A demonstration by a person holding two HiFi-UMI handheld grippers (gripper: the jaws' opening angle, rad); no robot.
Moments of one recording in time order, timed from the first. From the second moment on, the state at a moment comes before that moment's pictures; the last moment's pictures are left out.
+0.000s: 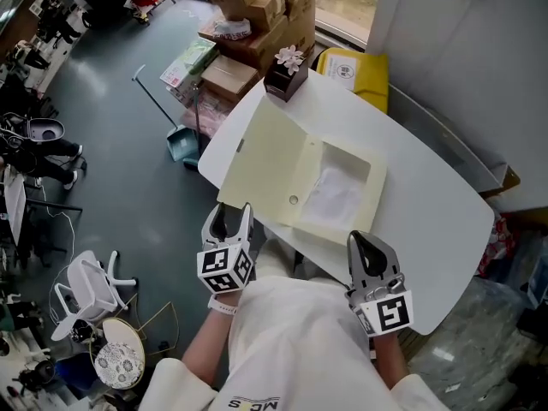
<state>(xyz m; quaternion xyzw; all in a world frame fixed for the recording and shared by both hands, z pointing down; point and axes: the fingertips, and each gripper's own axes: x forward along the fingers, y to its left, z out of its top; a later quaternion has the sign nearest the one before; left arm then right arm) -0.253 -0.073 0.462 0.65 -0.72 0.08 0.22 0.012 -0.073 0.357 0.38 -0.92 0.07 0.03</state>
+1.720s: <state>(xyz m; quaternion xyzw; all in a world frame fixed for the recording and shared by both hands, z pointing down) -0.185 -0.086 0.466 0.78 -0.59 0.16 0.10 0.002 -0.053 0.367 0.38 -0.92 0.08 0.05</state>
